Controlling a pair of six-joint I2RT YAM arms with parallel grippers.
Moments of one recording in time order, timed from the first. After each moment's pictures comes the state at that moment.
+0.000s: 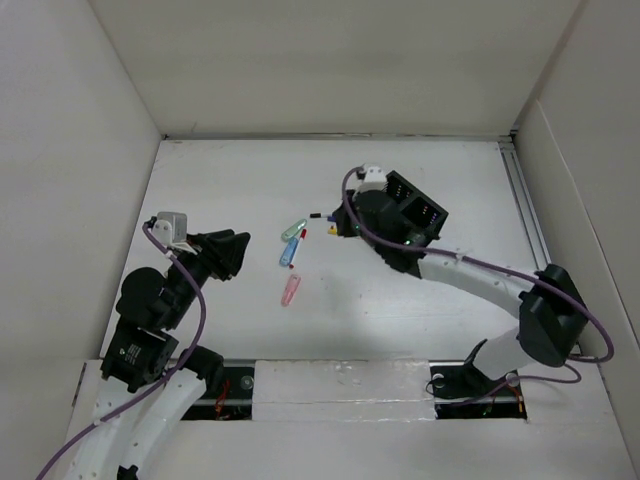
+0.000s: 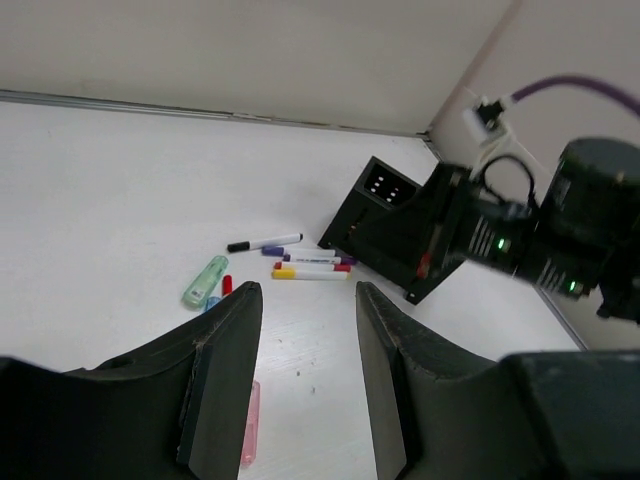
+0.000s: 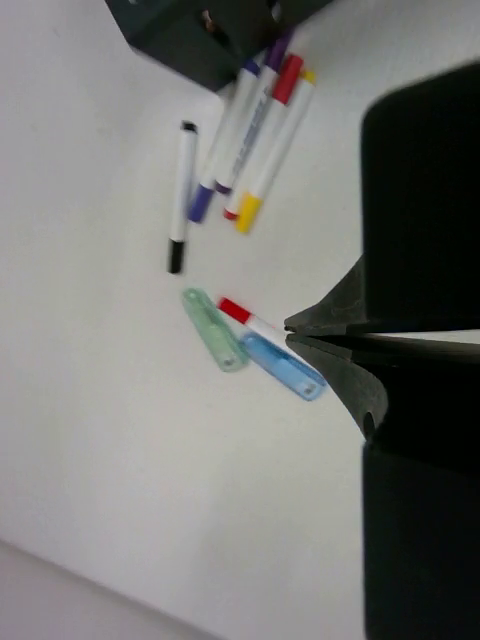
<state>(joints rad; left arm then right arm) -0.41 0.39 0.79 -0.38 0.05 -0.41 0.78 1.48 1.08 0.04 0.34 0.51</state>
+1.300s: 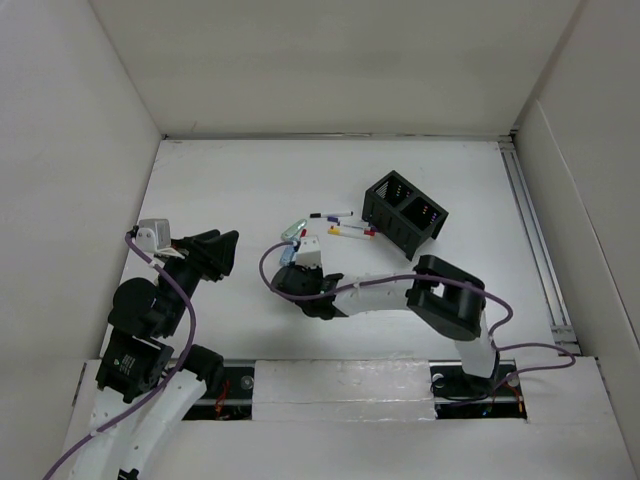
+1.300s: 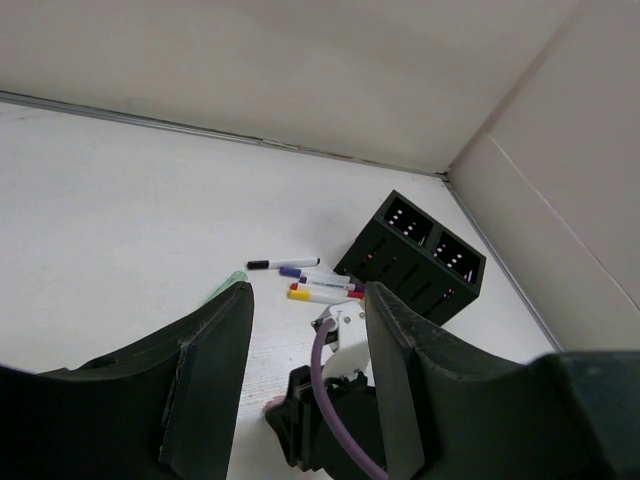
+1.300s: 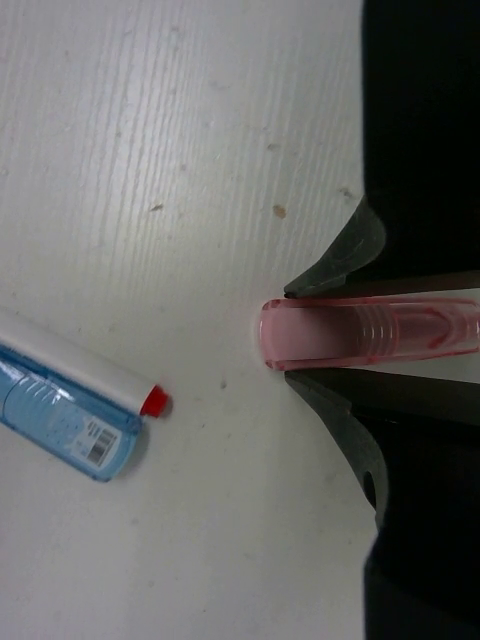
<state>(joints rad) -0.41 0.34 0.79 -0.39 -0.08 -0.44 1.20 2.02 1.27 -0.17 0.72 0.81</state>
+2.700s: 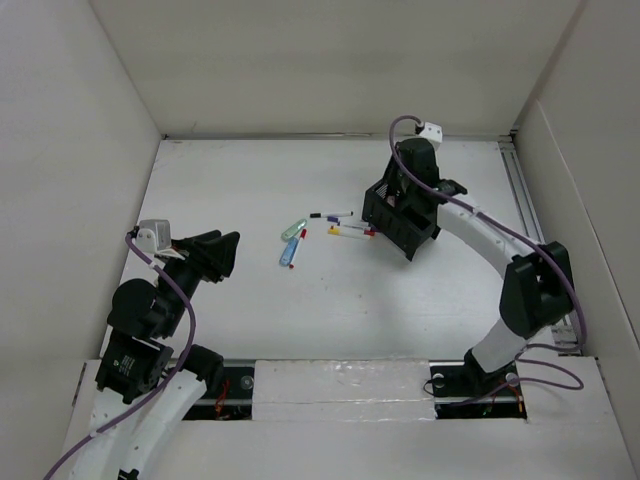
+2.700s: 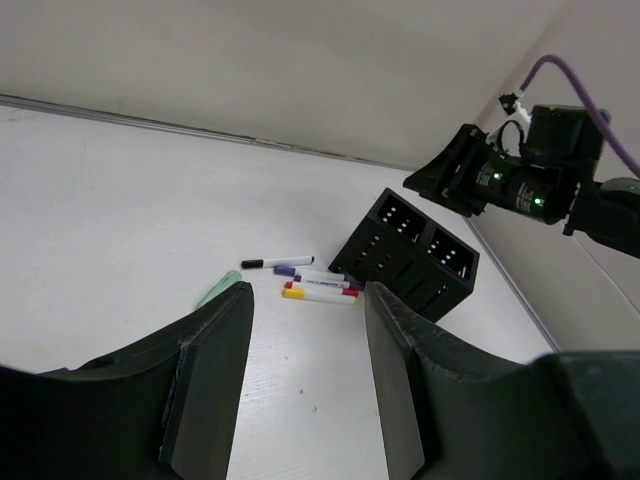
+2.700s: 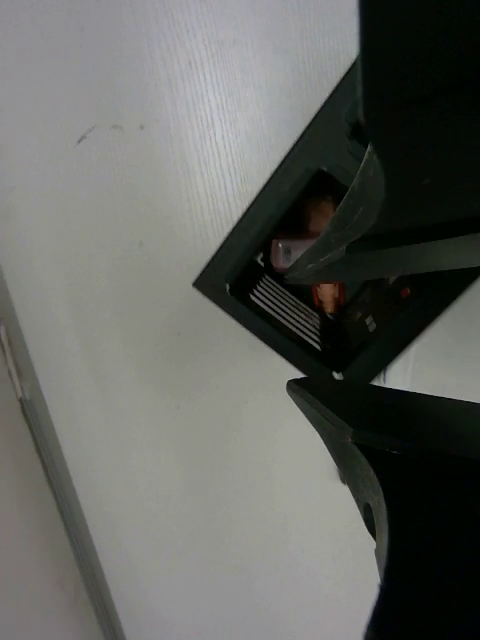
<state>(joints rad) -0.41 0.33 0.79 -0.39 -0.06 -0.44 0.41 1.68 1.32 -0.15 0.38 0.52</state>
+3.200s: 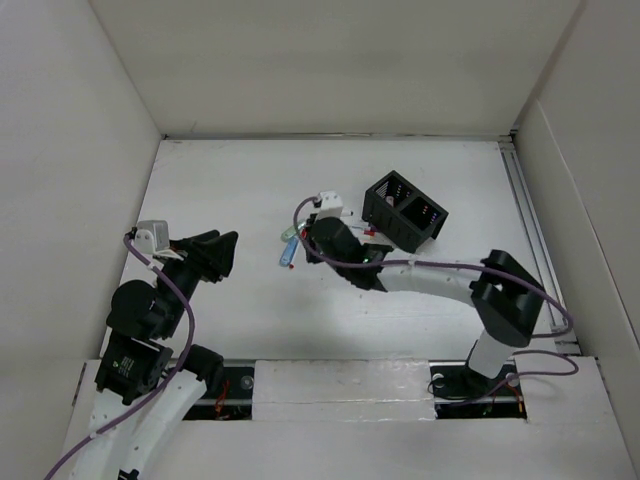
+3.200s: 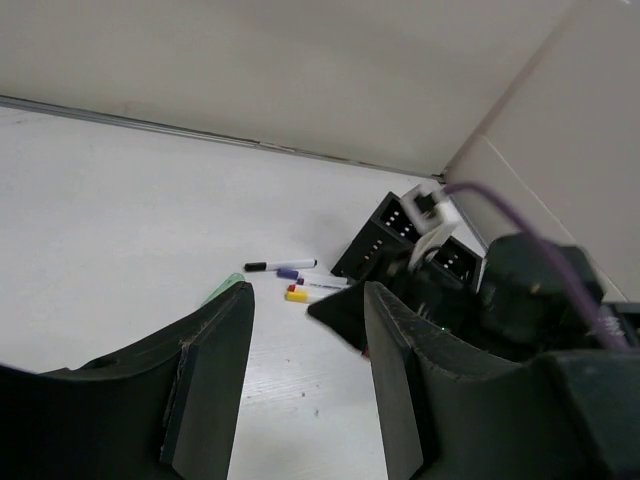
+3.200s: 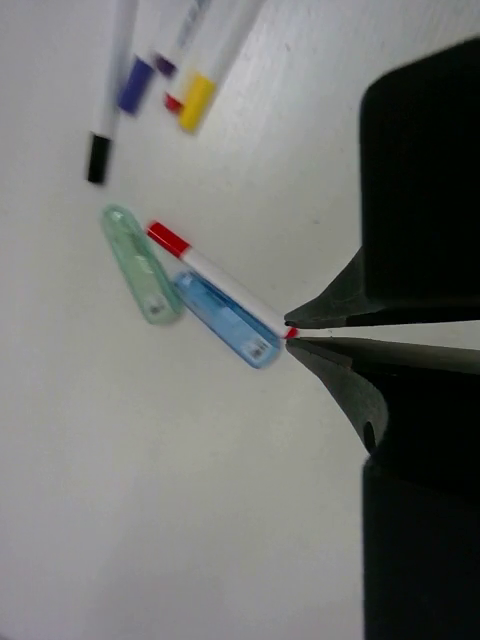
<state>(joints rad) -0.41 0.33 0.79 -0.39 -0.07 -0.44 0.96 1.66 1.13 0.09 0.42 0.53</state>
